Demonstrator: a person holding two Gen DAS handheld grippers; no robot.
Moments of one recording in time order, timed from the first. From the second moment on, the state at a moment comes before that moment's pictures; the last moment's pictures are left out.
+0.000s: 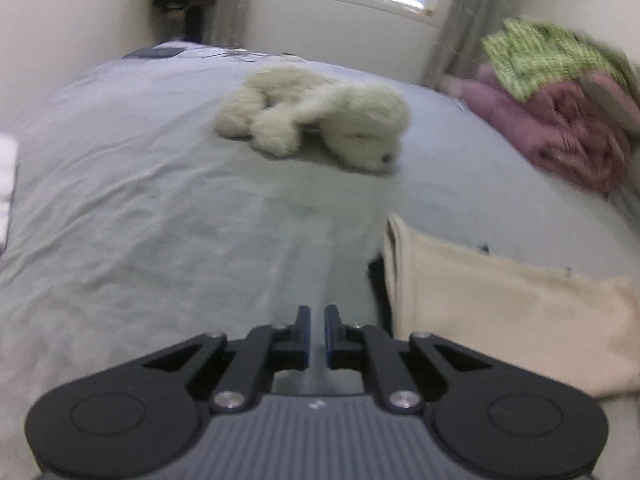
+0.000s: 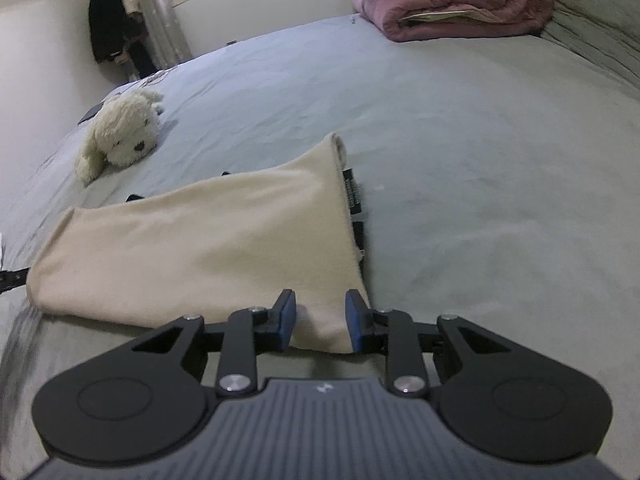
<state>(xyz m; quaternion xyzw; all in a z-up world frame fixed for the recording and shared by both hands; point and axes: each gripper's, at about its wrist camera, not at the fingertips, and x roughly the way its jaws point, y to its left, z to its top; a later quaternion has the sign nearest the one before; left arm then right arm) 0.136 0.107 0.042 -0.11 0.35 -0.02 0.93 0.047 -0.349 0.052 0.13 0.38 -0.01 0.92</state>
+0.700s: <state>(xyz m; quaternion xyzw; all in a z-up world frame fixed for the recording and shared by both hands) 0.098 0.091 0.012 -0.39 0.43 -0.07 0.82 0.027 -0.380 0.038 0.39 0.41 -0.01 0.83</state>
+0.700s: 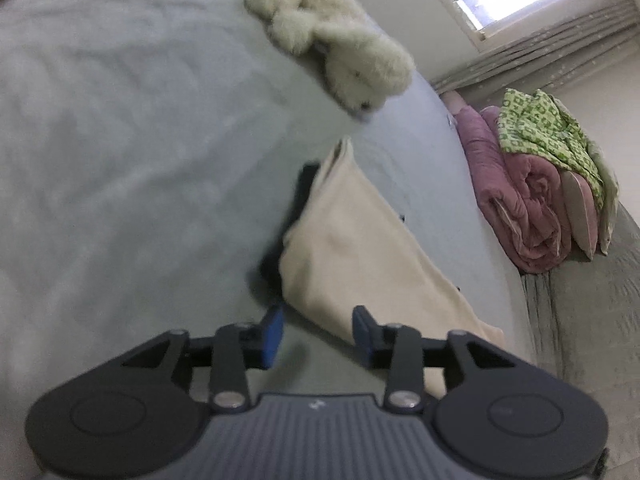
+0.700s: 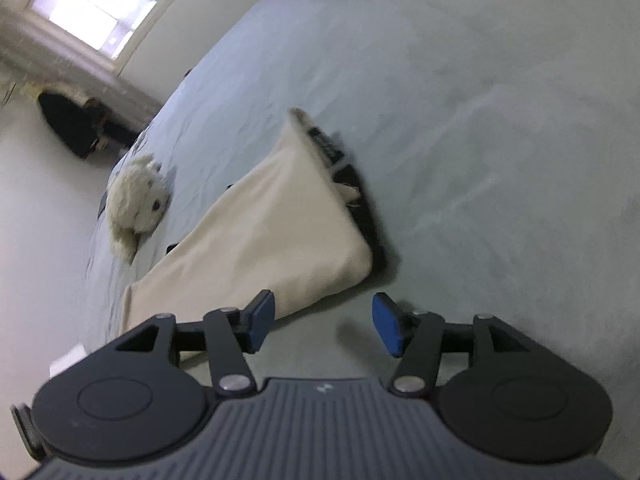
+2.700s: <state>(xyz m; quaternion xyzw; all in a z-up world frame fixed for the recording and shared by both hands) -0.100 0.092 0.041 -0.35 0.32 -0.08 0.88 -0.139 -0.341 0.032 0.39 0.28 -0.04 0.88</state>
